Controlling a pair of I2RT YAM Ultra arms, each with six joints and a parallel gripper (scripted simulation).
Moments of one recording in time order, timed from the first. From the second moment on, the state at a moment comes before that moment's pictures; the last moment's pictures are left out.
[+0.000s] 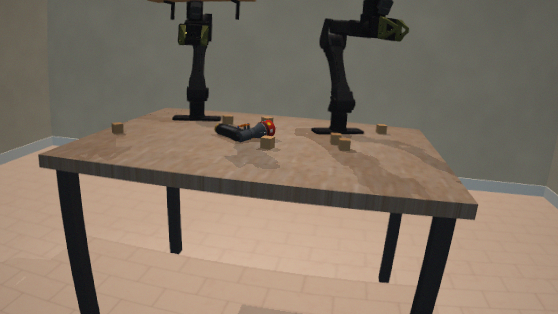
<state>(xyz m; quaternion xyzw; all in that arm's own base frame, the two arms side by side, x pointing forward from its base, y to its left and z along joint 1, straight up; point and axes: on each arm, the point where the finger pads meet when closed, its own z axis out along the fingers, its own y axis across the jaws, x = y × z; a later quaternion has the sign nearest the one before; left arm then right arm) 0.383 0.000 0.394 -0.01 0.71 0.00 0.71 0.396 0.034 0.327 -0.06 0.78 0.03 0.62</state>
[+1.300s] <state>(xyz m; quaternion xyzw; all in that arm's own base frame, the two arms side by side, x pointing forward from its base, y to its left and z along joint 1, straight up) 0.384 0.001 0.392 -0.01 0.71 0.00 0.70 0.385 0.002 0.405 0.00 0.71 0.01 0.71</state>
